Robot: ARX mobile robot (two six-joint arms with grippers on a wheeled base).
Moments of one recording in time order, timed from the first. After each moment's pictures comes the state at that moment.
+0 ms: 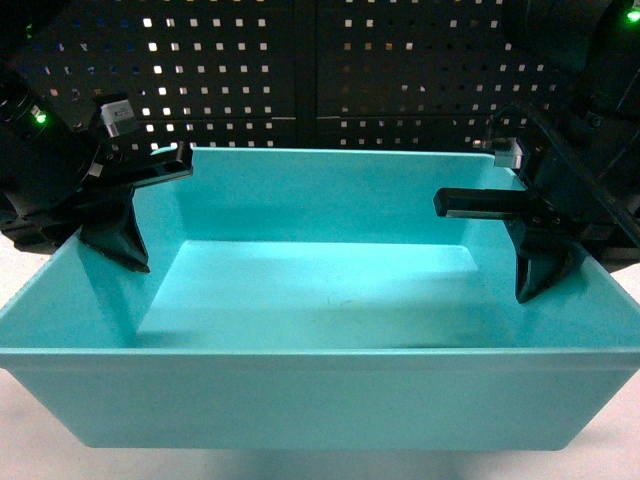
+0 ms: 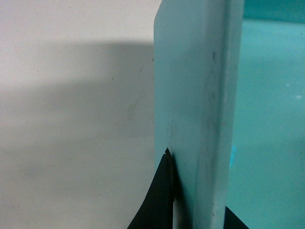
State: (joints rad) left arm -0.16 1.83 1.32 -0.62 0.14 -0.24; right arm 0.30 2.03 1.61 -0.96 -0.01 0.31
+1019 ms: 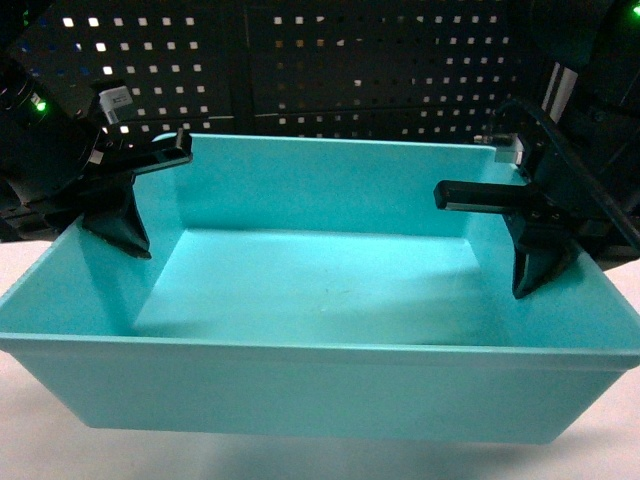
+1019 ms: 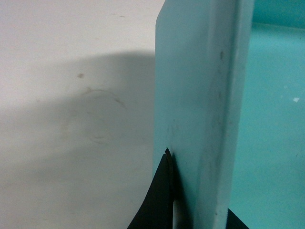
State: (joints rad) left arm -0.16 1.83 1.33 -0.60 0.15 -0.24; right arm 0.29 2.03 1.61 -0.96 -0.03 0.32
